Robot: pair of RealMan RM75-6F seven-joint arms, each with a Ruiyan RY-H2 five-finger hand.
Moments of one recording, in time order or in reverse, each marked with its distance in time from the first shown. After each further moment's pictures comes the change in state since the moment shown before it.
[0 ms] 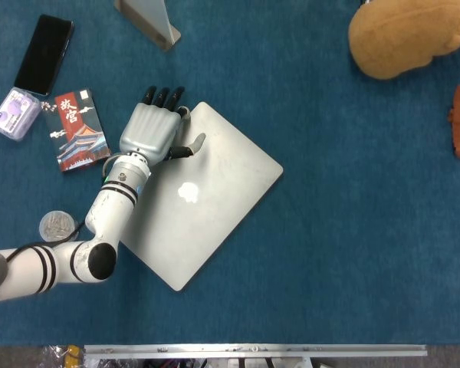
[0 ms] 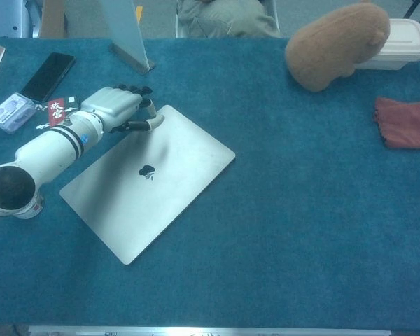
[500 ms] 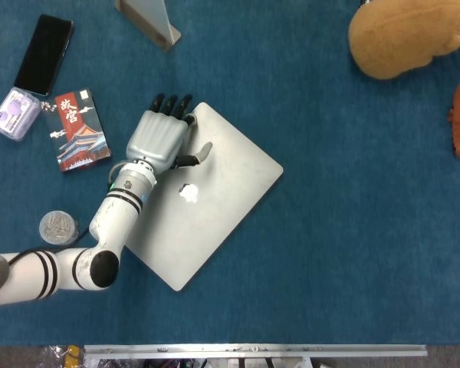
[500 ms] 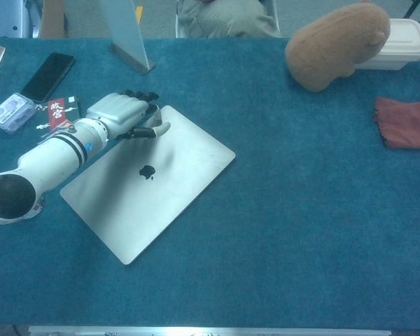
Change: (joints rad) left arm 0.003 -0.004 0.022 -0.049 0.016 0.005 0.012; right arm -0.002 -0.001 0.001 0.007 0.000 0.002 0.008
